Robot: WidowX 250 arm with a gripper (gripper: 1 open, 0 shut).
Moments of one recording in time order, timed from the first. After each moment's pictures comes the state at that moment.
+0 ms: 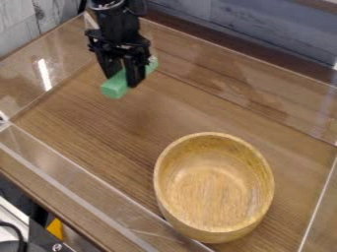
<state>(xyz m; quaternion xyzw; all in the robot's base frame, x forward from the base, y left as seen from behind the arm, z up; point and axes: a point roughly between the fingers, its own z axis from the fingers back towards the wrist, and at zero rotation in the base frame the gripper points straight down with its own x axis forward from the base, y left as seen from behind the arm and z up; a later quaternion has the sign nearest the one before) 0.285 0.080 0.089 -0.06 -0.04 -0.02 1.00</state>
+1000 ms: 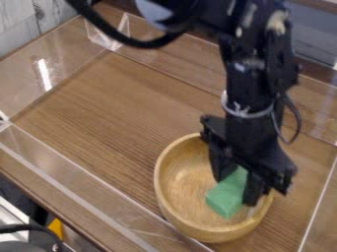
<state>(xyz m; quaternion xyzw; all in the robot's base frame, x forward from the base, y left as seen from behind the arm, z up) 0.207 -0.110 0.071 -0.06 -0.01 -0.15 0.99</state>
